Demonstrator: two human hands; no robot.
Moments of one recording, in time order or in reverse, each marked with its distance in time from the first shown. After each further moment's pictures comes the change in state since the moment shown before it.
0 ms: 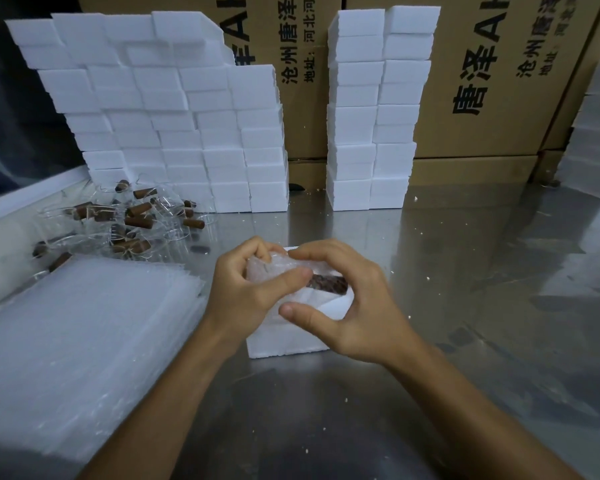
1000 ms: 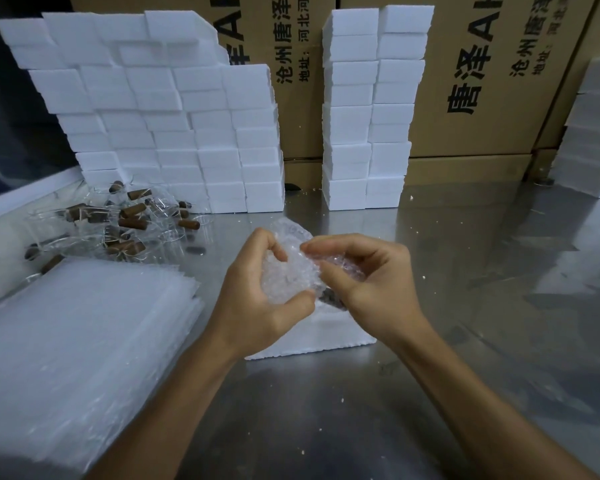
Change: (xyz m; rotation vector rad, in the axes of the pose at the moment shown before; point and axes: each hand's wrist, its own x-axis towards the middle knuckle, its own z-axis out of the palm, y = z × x) left_hand -0.006 0.008 0.007 0.328 -0.112 0.167; right_hand 0.007 0.002 -0.012 0.393 0.200 0.209
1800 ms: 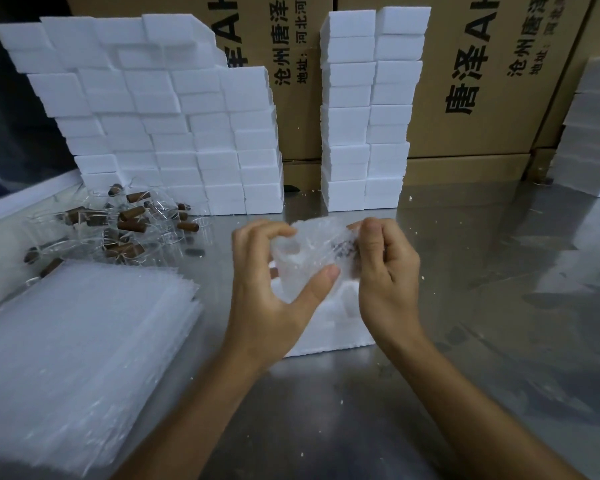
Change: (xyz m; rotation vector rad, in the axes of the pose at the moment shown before) left_hand -0.003 0.009 0.024 0.025 0.257 0.170; right_hand 0.002 0.007 0.004 -0.133 0.342 -0.024
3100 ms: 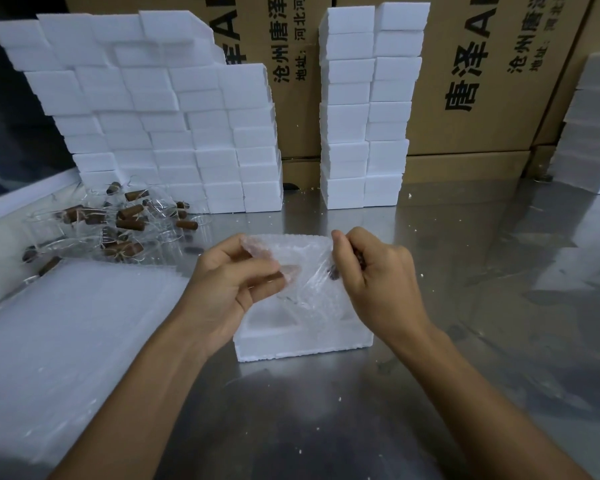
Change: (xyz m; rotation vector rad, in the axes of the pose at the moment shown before) left_hand 0.022 -0.027 -0.036 -0.762 -0.162 -0.683; right_hand 0.008 0.008 -0.011 -0.522 -0.148 -0.342
